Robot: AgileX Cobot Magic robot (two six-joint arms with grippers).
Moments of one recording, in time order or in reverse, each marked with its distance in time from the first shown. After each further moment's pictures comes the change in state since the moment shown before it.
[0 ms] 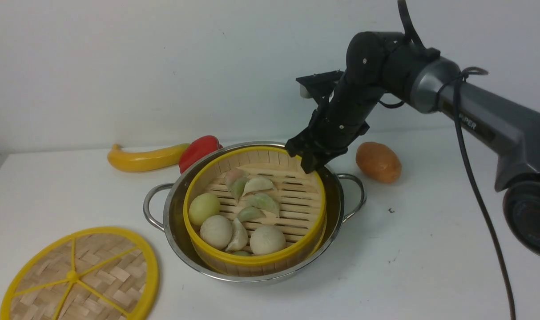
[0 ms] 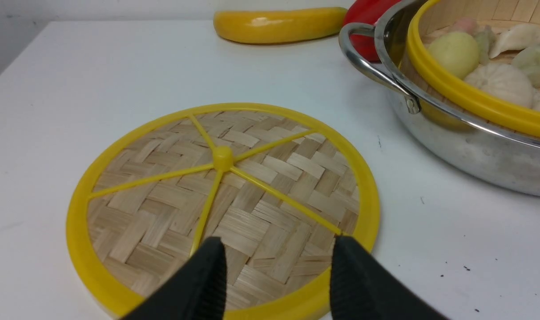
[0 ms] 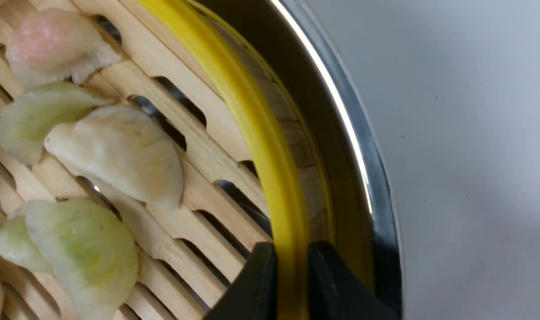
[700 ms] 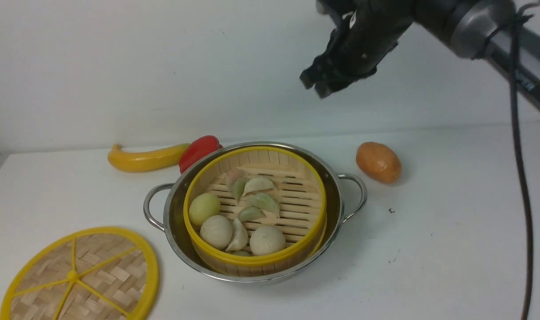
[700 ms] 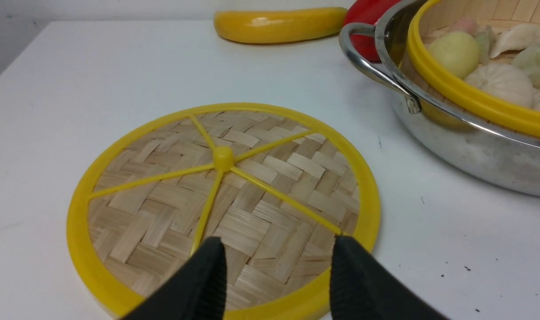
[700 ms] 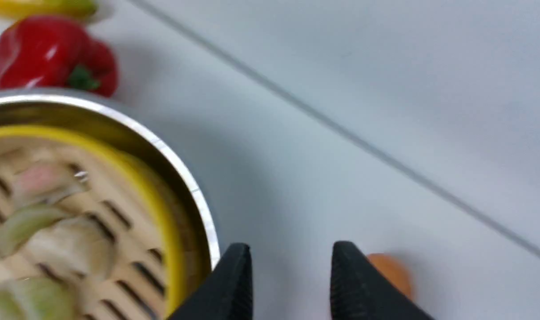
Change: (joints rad) right arm 0.000 -0.174 -0.151 -0.312 0.000 0.056; left arm 0.000 0.000 0.000 0.000 0.000 0.000
